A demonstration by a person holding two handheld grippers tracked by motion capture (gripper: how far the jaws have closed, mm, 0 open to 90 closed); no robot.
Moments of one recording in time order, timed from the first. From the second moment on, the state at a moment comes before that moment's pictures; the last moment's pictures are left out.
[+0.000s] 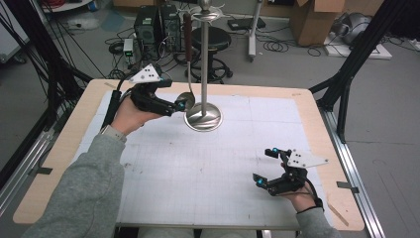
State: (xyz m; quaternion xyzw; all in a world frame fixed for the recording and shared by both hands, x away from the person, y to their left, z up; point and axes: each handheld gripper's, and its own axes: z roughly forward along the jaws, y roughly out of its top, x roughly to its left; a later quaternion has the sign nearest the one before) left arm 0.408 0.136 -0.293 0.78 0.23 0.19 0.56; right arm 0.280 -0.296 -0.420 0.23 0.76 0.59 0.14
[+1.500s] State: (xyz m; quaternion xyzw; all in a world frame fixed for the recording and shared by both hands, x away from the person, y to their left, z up) left arm 0.350 0.194 -0.370 0.76 0.25 0.15 0.58; right arm 0.281 -0.297 -0.421 0.24 0.76 0.58 0.14
